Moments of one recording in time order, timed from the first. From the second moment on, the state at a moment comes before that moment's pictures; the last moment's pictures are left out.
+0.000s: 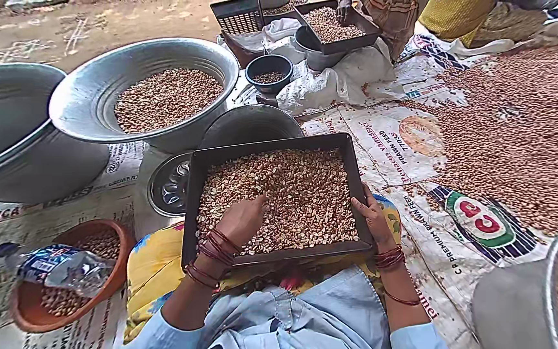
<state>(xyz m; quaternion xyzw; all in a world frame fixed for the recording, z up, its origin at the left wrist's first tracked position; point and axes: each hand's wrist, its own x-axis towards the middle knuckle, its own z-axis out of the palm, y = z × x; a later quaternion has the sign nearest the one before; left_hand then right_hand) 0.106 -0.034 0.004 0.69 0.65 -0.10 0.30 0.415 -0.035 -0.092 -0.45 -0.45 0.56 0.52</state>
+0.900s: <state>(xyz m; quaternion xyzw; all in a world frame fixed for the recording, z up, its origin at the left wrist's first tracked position) 0.183 -0.037 -0.070 0.82 0.53 0.09 0.22 0.417 -0.037 -0.092 -0.47 -0.46 0.55 0.52</state>
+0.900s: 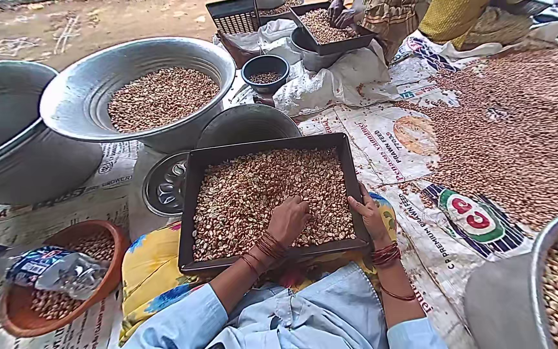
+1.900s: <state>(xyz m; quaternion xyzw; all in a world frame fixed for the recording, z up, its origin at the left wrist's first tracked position) 0.224 0.000 -0.050 0.83 0.50 0.03 0.25 0.417 -0.037 -0.092 -0.46 -0.45 0.56 0.52</state>
